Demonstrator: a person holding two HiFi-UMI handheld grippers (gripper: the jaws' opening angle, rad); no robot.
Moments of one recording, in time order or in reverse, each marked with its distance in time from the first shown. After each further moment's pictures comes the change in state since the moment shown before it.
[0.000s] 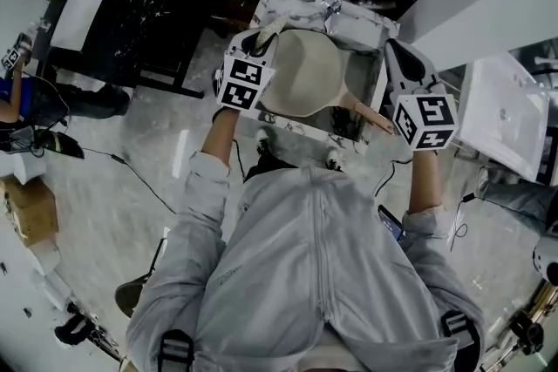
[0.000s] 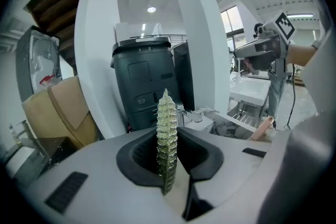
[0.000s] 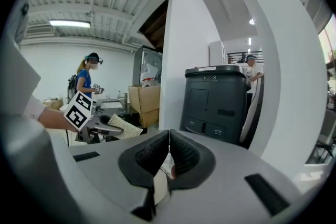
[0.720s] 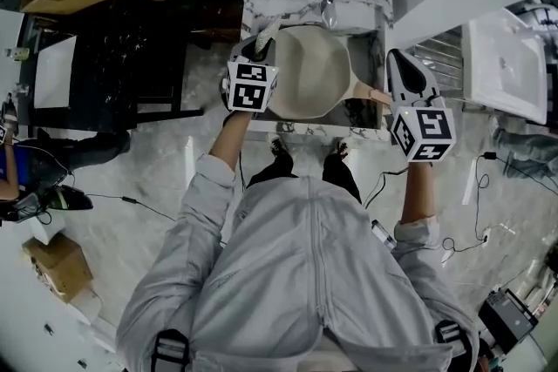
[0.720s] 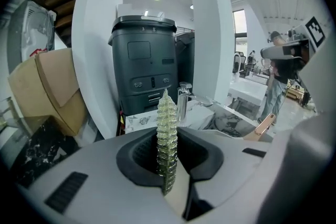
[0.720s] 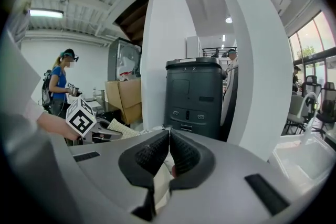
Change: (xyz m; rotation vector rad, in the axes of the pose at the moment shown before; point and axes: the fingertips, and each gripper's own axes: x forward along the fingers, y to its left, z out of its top) left arm 0.053 0.027 -0.049 -0.088 0.095 -0.107; right arm 0.002 0.027 -0.037 0.130 0.063 -0.268
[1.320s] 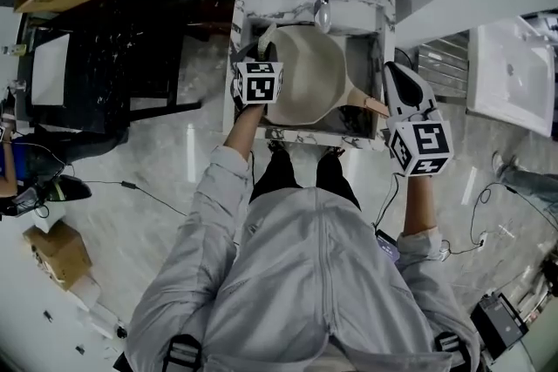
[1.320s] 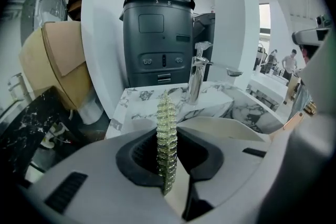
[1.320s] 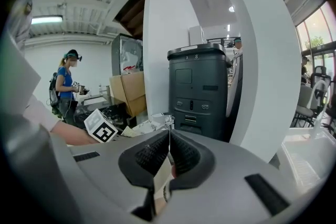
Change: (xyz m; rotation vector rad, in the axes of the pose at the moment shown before) left arm 0.086 -0.004 -0.066 -0.173 0.139 0.122; right arm 0.021 -0.023 -0.037 0.017 0.078 0.088
